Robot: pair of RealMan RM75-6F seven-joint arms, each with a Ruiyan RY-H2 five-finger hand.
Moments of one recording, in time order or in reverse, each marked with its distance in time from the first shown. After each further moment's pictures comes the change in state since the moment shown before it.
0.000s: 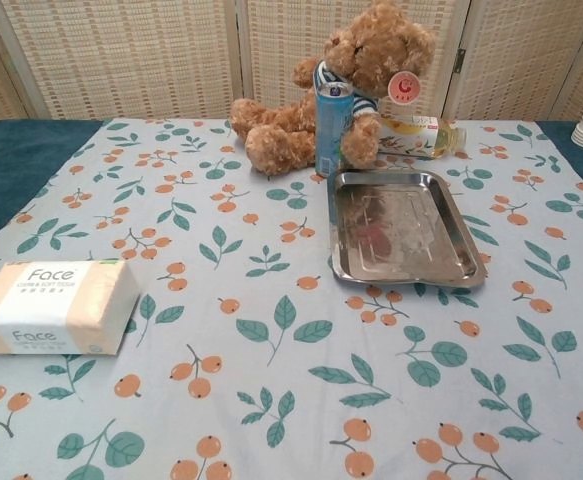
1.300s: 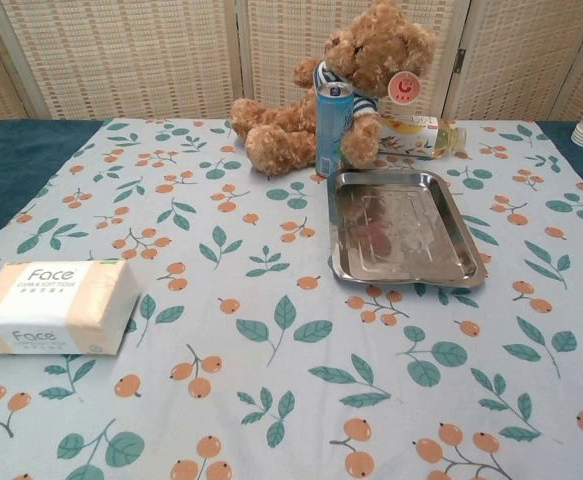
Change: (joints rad) left arm 0.018 -0.021 -0.008 0.097 -0.038 0.008 0.048; right arm 0.021 -0.048 0.038 0.006 0.097 -0.025 -0.059
